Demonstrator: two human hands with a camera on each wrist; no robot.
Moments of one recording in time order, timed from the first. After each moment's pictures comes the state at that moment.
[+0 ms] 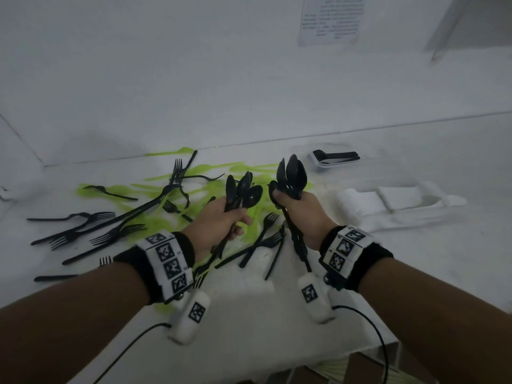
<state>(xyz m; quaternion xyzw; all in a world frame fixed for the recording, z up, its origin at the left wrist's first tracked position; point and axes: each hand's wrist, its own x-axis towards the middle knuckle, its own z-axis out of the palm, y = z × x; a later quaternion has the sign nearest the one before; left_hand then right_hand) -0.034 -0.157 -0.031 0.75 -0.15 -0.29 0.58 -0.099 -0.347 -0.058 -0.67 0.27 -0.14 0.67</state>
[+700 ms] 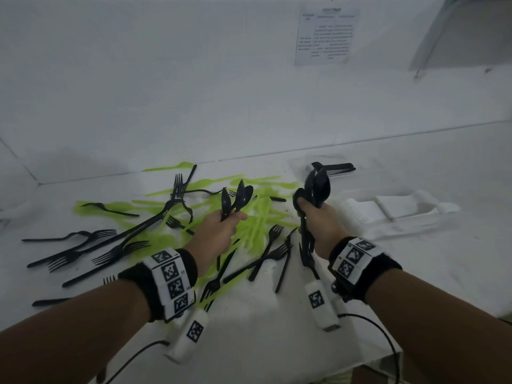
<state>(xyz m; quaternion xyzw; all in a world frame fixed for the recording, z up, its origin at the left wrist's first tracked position) -0.019 -0.144 -0.036 0.75 -0.13 -0.25 0.60 -0.101 -0.350 -0.055 -0.59 0.35 -0.22 0.69</state>
